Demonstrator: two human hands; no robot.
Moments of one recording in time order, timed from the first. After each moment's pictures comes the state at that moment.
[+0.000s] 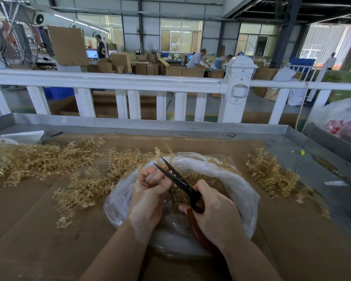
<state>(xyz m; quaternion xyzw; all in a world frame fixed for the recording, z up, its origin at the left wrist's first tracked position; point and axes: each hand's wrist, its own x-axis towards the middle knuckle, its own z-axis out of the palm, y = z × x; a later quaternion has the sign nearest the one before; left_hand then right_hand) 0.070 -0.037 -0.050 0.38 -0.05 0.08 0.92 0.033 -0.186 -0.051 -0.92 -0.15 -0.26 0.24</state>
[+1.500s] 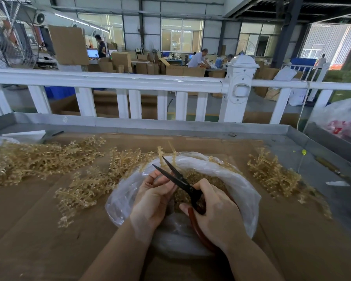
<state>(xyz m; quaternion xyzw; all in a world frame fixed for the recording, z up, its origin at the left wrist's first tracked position) 0.069 -0.036 -0.049 0.36 -0.01 -0.01 0.93 0.032 -0.187 -0.052 -0.92 -0.16 -0.24 0.26</state>
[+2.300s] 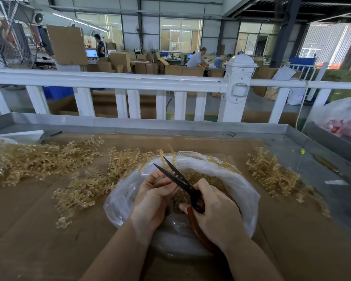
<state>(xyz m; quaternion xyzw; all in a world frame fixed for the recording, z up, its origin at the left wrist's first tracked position) 0.068 -0.039 -0.047 0.39 0.02 -0.01 0.92 0.033 -0.188 -0.051 -0.93 -0.16 -0.24 0.24</state>
